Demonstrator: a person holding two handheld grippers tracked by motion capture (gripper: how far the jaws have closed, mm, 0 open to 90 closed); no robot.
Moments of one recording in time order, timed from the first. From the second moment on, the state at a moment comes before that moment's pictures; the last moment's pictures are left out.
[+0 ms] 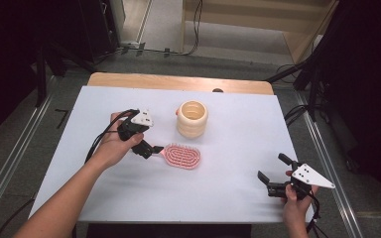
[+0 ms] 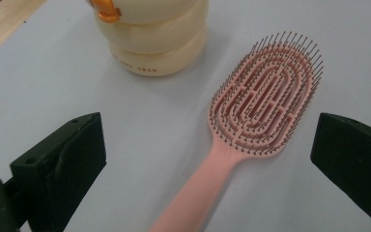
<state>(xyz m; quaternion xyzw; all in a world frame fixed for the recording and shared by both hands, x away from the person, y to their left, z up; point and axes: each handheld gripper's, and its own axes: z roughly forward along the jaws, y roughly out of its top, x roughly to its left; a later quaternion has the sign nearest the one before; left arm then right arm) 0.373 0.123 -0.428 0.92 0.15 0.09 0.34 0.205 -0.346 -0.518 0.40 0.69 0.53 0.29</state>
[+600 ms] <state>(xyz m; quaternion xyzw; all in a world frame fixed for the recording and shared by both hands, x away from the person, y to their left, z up) 0.380 0.100 -0.440 0.96 0.09 0.07 0.26 0.205 -0.345 -0.518 0.40 0.69 0.52 0.29</state>
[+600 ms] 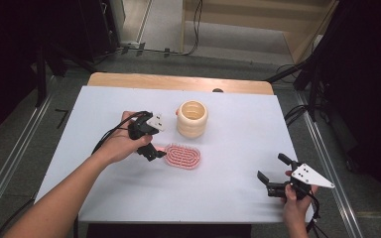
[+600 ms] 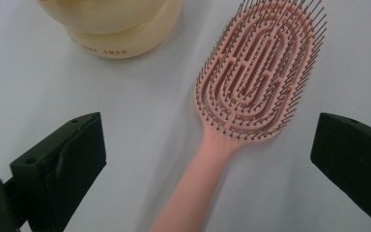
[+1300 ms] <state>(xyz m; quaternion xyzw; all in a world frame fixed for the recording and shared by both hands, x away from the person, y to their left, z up) 0.386 0.087 -0.455 0.97 0.06 0.05 0.22 0.205 -0.345 -0.518 0.40 0.69 0.52 0.29</state>
